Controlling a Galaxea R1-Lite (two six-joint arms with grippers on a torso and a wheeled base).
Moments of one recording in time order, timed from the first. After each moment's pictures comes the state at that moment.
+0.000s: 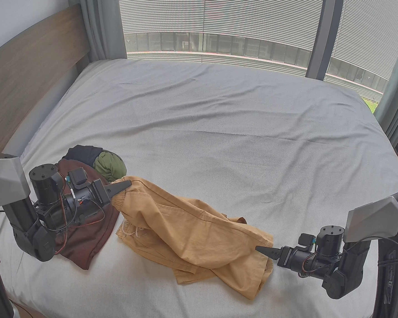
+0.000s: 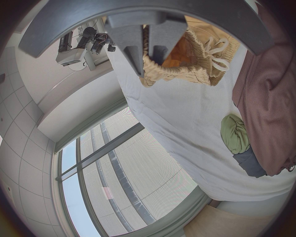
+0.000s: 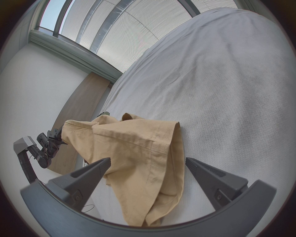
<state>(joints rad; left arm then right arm) -0.13 2.11 -0.51 -1.54 -0.59 -0.76 0.23 2.44 -0.41 -1.54 0.47 0.55</state>
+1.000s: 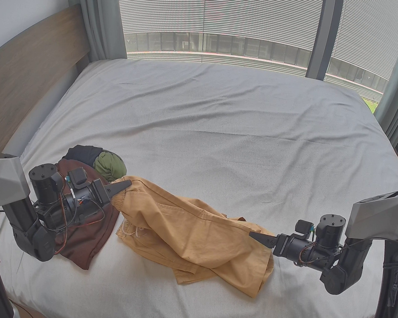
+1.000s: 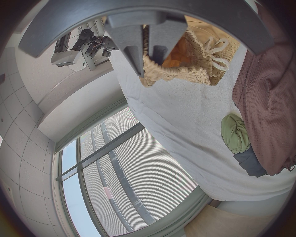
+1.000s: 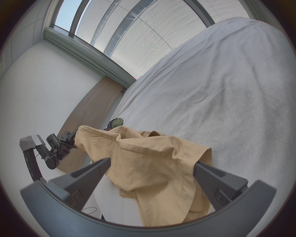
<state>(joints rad) -0.13 2.11 -0.51 -1.54 -0.59 -0.75 0.29 2.36 -0.47 -1.54 0.46 0.55</state>
